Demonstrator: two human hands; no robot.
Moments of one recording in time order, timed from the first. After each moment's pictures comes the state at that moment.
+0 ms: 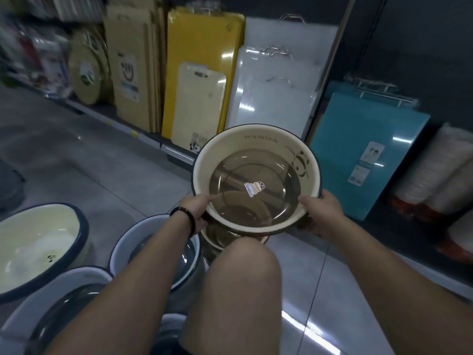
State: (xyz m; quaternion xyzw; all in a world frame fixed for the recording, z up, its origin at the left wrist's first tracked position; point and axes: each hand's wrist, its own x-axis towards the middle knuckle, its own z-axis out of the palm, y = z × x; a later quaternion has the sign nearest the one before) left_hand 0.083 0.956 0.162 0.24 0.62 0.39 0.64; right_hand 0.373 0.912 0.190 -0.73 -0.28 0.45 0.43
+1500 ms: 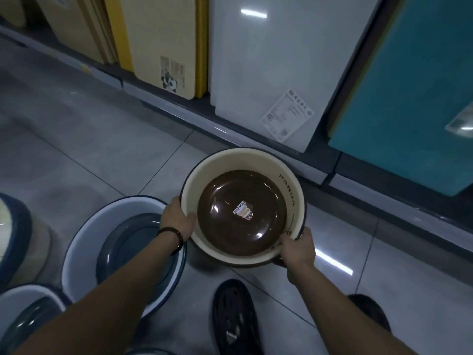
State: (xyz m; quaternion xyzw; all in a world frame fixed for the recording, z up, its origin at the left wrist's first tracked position) left_hand 0.066 1.099 -0.113 0.51 0.78 0.14 0.32; right_hand 0.343 1.017 -0.158 -0.78 -0.15 0.49 0.35
